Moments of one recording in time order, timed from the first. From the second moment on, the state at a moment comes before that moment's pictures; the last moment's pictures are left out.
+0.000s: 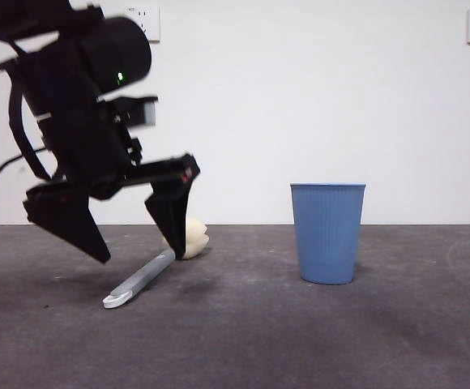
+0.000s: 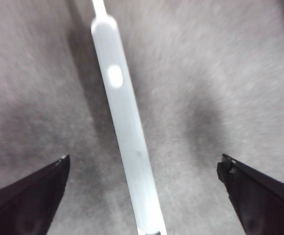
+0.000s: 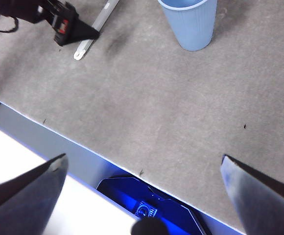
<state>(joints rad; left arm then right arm) -0.53 1.66 1.00 -0.36 0.00 -0.23 0.16 0.63 0.89 -1.14 -0.44 -0.10</state>
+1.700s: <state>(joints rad) -0.55 1.46 1.01 -0.54 -0.02 -0.23 0.17 0.71 0.89 -0.96 -0.66 0.02</state>
